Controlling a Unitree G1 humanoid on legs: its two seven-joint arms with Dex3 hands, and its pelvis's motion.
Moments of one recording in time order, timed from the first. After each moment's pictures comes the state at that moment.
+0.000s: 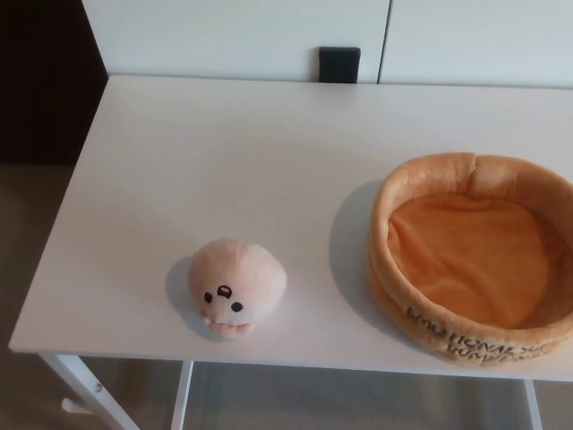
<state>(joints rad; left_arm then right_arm) 0.27 0.54 0.03 1.18 0.22 -0.63 0.18 0.22 -0.53 0.14 1.25 -0.31 -0.30 -0.14</state>
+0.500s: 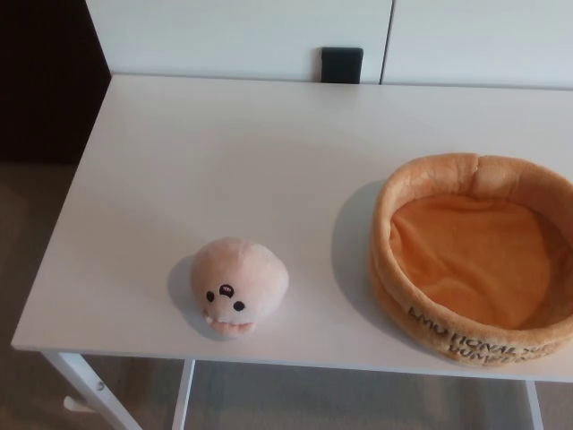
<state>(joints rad) 0.46 0.62 0.32 0.61 0.09 -0.70 0.14 0.20 -0.53 0.14 1.25 -0.31 -0.31 -0.14</state>
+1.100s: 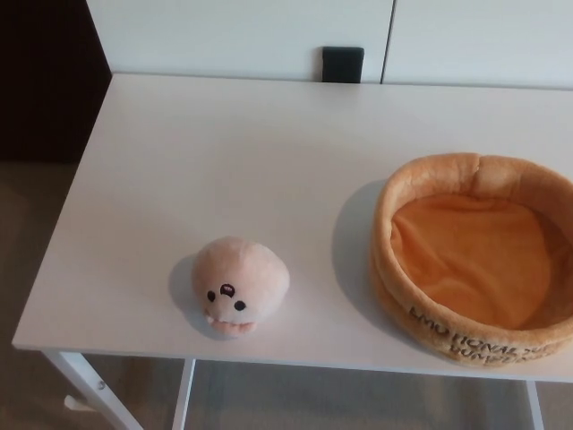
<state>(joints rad) 0.19 0.87 0.35 -0.07 0.03 -0.54 0.03 0.19 -0.53 0.14 1.25 -0.31 -0.30 -0.13</state>
